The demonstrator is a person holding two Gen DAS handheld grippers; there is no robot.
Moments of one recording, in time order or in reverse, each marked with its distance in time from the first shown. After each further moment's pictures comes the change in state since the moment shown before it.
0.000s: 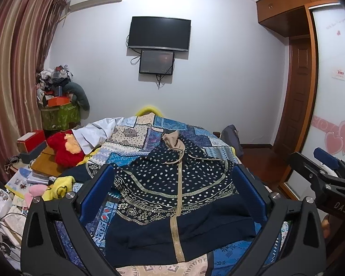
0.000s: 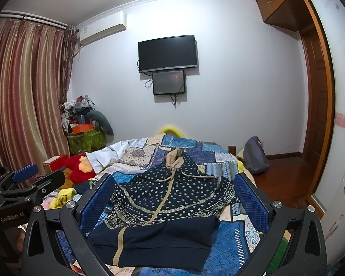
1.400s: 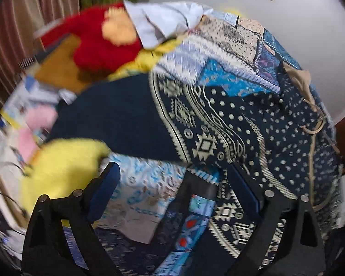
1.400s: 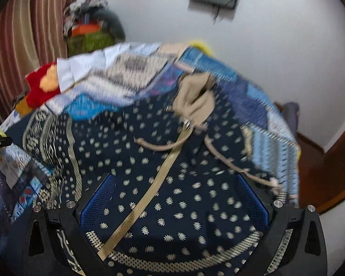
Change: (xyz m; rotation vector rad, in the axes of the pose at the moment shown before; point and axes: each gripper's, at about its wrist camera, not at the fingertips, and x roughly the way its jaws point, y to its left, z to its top) left arm 0.326 0.298 -0.097 -0.375 0.697 0.263; right arm 0.467 0.014 -0.066 -0.284 0.589 0.116
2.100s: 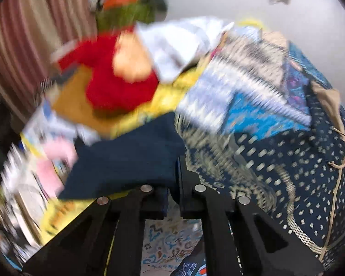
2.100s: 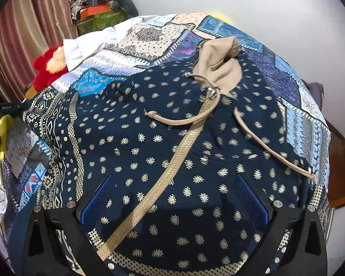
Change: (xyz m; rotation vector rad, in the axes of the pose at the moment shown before) left arm -0.007 -0.036 0.066 0.090 -0.159 0.248; right arm 0.040 -0.005 -0.013 0.015 0.138 0.134
